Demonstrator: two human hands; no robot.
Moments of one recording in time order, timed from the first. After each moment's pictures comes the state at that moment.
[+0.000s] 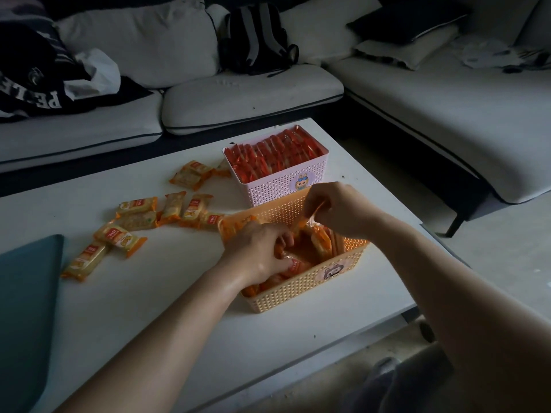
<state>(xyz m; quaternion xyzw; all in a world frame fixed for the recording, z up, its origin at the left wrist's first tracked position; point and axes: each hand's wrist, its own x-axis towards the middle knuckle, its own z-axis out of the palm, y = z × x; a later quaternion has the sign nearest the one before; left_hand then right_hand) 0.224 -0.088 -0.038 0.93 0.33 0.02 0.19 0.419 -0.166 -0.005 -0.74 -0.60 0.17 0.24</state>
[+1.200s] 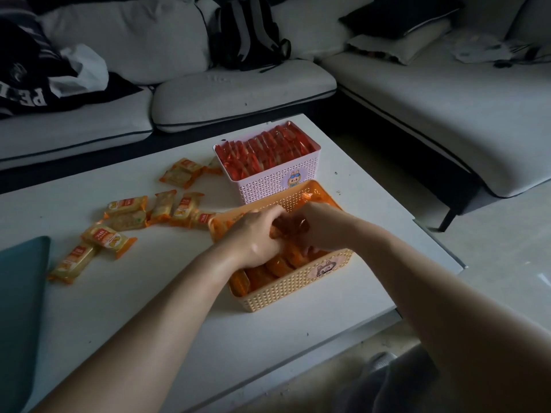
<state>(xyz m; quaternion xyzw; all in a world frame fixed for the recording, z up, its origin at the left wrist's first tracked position) 0.240 -0.083 -0.017 0.90 0.32 0.01 0.29 0.402 -0.161 -0.024 -0.74 -0.61 0.26 0.09</state>
